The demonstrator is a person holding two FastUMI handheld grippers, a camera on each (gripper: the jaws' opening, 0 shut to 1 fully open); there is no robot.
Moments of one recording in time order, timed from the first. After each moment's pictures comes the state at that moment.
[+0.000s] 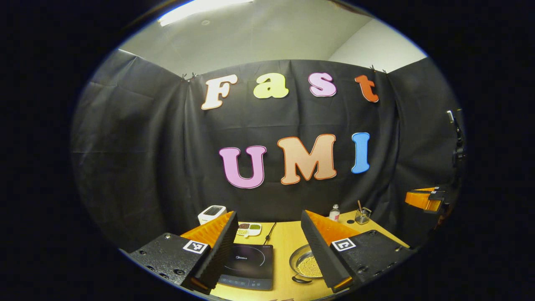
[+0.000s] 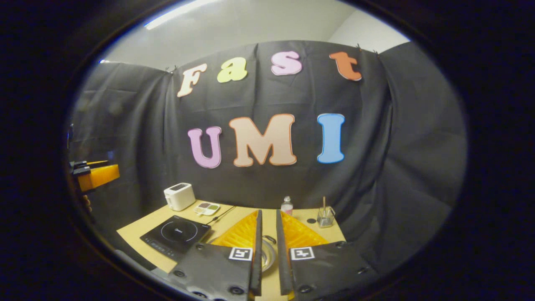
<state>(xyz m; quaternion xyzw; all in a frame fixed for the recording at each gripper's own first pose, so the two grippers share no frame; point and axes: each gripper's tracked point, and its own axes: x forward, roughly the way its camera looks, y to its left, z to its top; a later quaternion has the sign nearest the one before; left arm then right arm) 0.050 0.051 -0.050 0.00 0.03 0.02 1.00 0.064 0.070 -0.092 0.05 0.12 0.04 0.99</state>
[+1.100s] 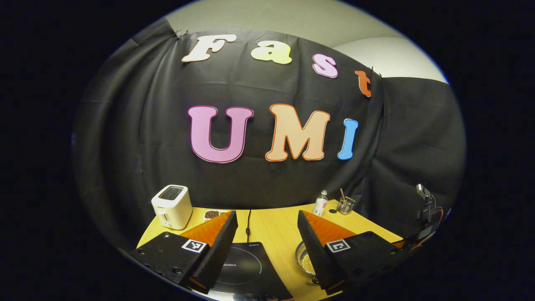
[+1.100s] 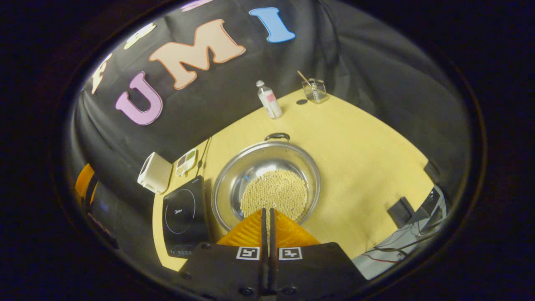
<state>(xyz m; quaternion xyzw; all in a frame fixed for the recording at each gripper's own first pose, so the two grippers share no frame) 0.171 0.120 -0.164 -0.08 0.09 -0.14 0.98 0.038 0.188 -0.346 0.27 0.42 -0.13 0.86</state>
